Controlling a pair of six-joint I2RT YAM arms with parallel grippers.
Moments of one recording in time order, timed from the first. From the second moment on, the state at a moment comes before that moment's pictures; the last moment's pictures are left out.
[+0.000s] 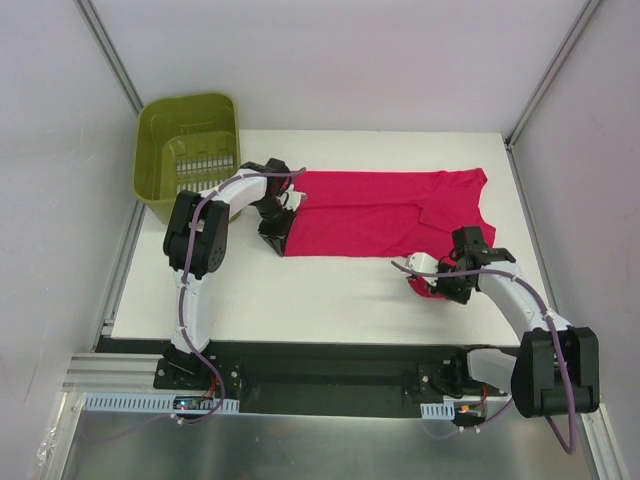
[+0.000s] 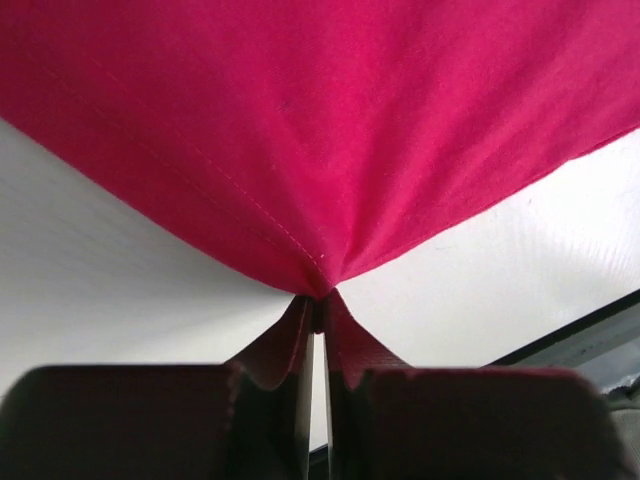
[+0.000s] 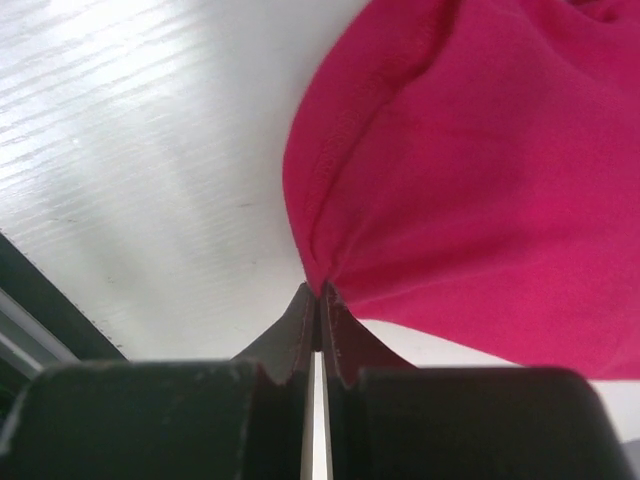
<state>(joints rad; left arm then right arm) -0.35 2.15 1.61 -1.03 0.36 0.05 0.12 1.17 0.64 -0.84 -0.19 -1.18</state>
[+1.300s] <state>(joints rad) -0.34 2.06 1.79 -1.08 0.39 0.09 -0.02 1.32 1.16 -0.83 0.07 -1.06</state>
